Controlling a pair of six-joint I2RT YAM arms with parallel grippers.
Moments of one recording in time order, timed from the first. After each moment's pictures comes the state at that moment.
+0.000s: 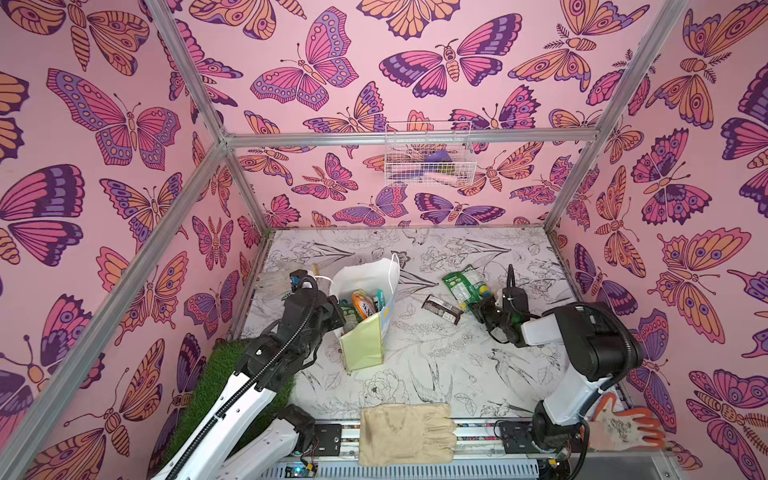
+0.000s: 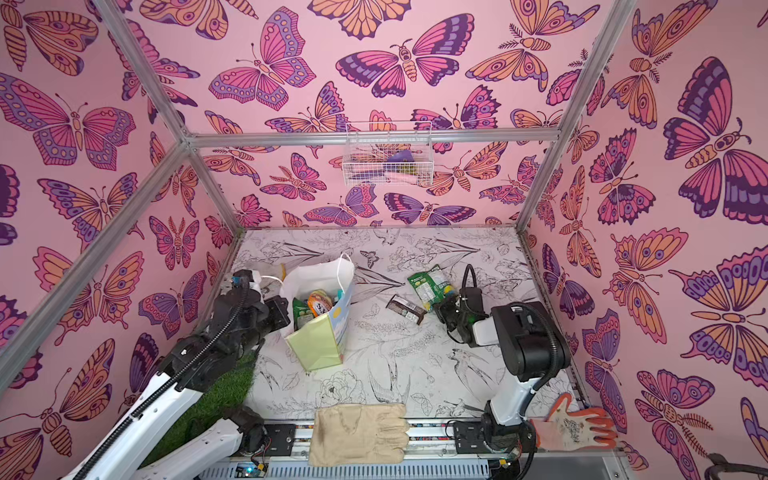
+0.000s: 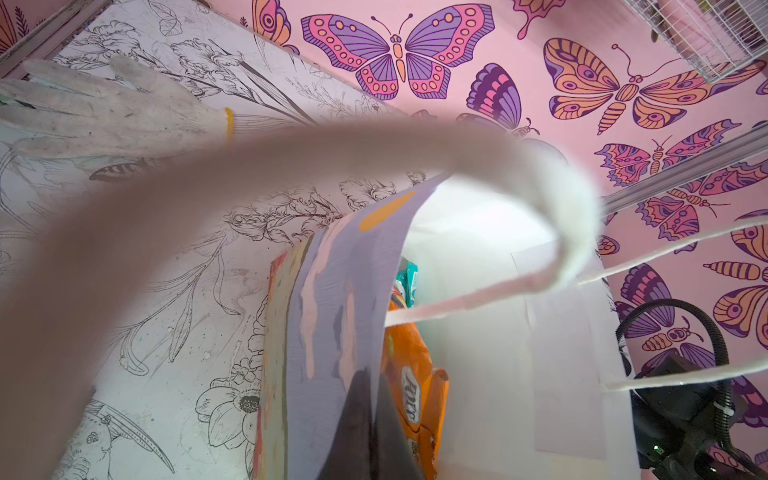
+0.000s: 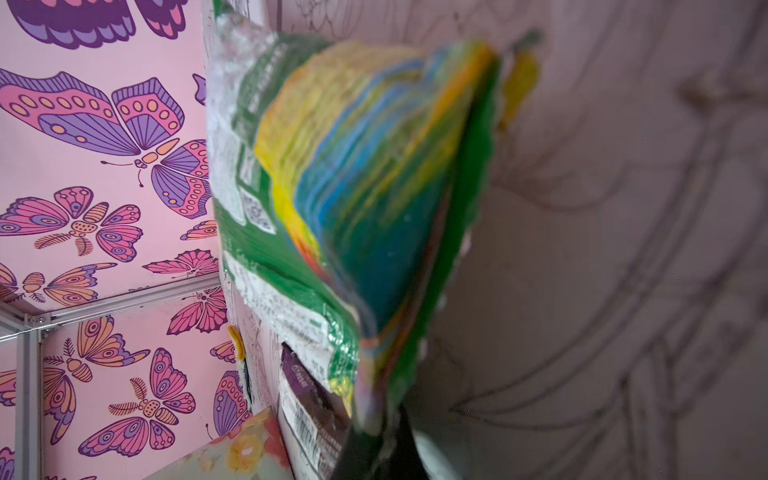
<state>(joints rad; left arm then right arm) -0.52 0.79 0.94 -0.73 -0.25 -0.72 0.14 1.74 0.52 0.56 -0.38 1.18</state>
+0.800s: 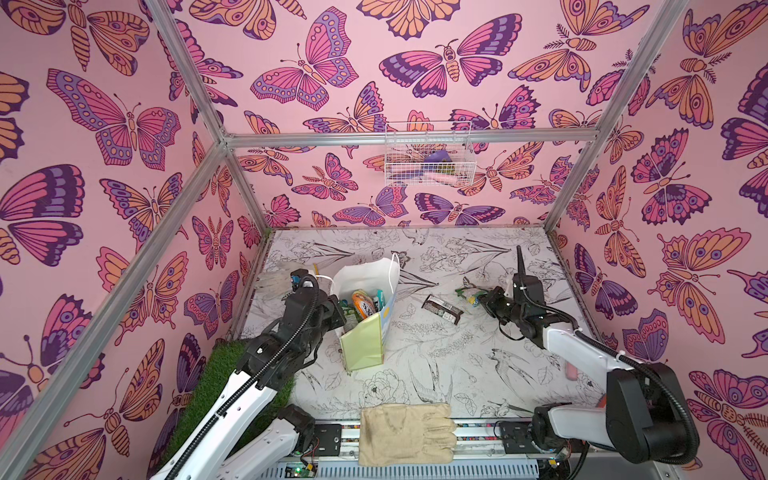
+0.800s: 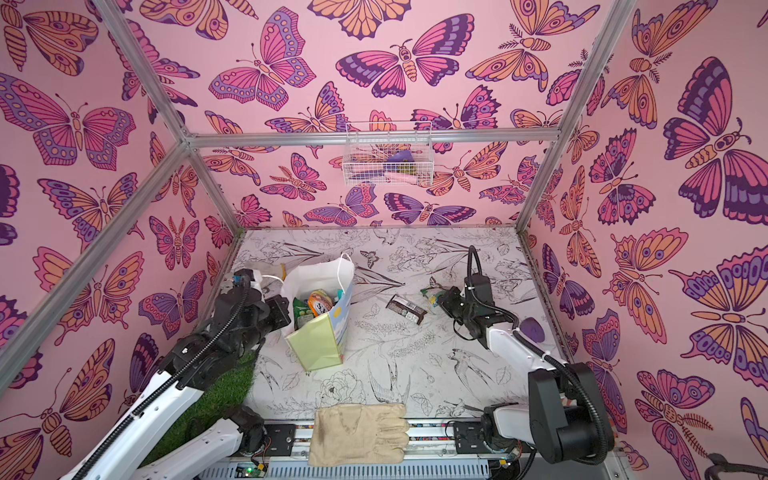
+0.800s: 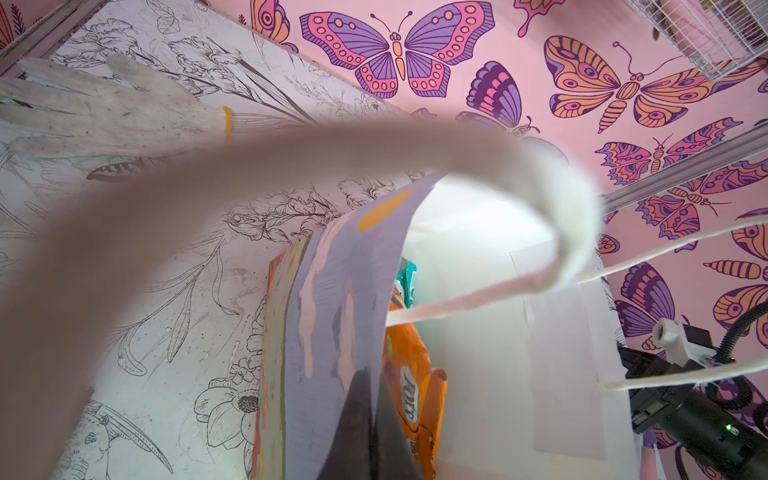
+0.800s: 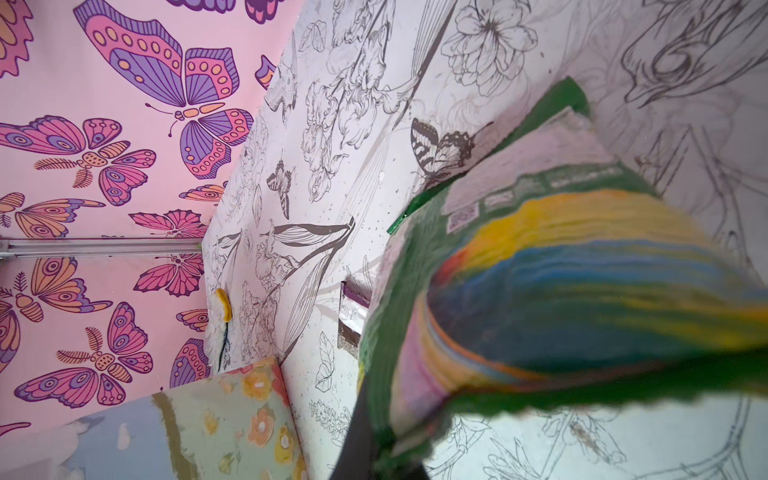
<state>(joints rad) -0.52 0.80 0.95 -0.74 -0.25 -0.72 0.19 1.28 0.63 -0.01 -0.26 0.94</state>
